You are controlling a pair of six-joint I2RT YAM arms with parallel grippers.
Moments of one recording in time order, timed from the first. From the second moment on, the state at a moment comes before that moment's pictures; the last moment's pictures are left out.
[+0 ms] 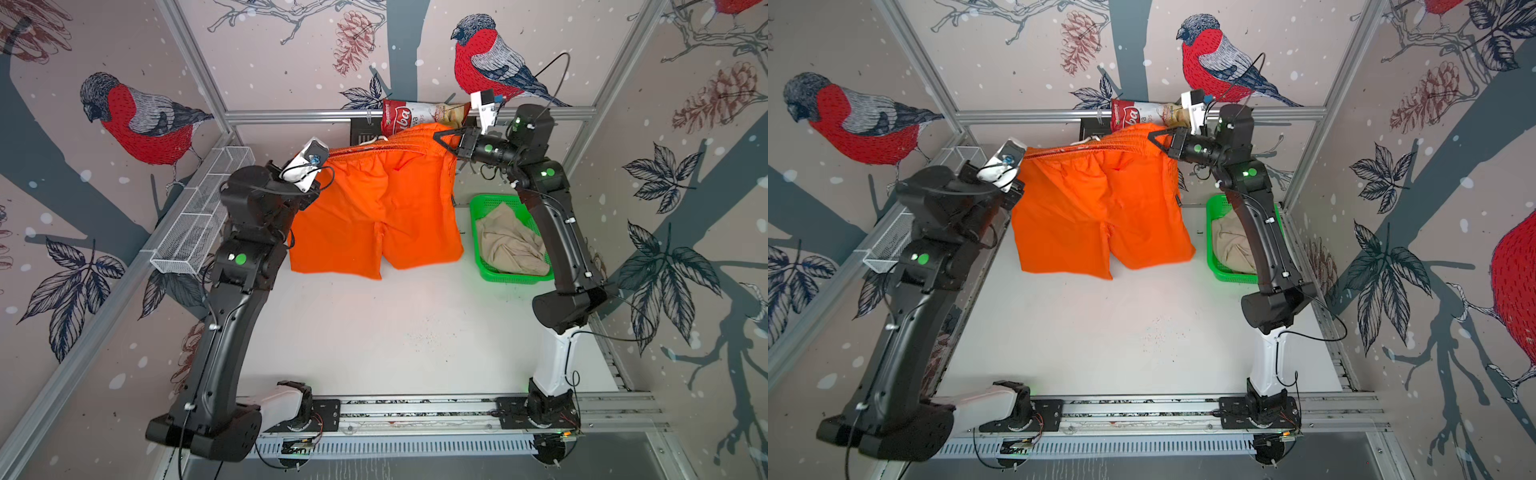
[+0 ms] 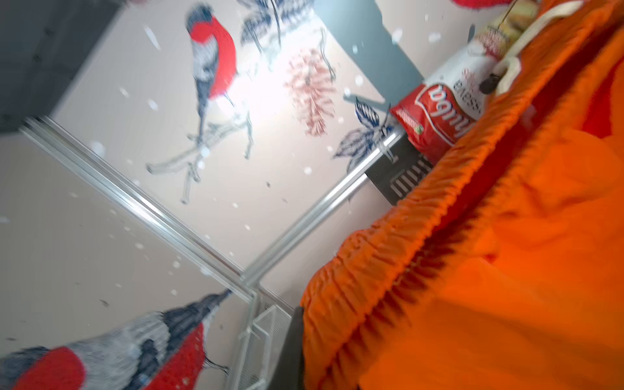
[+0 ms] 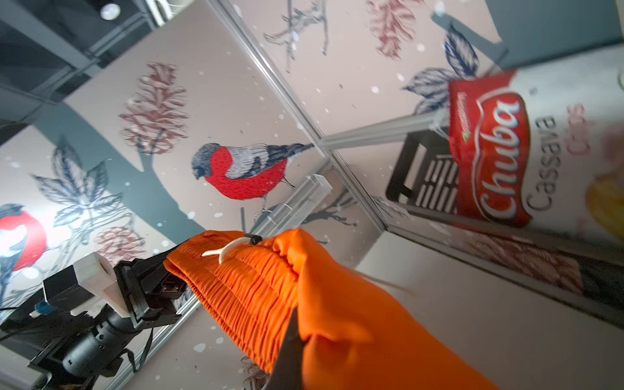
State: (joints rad) left arm -0.23 1.17 1.67 -0.39 -0.11 0.80; right arm 0.35 1.98 2.51 -0.49 -0.82 0.63
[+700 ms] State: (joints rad) left arm -0.60 0.81 0.71 -0.78 -0.11 0.91; right arm 0.31 1.73 1.04 -0.34 -0.81 0.50
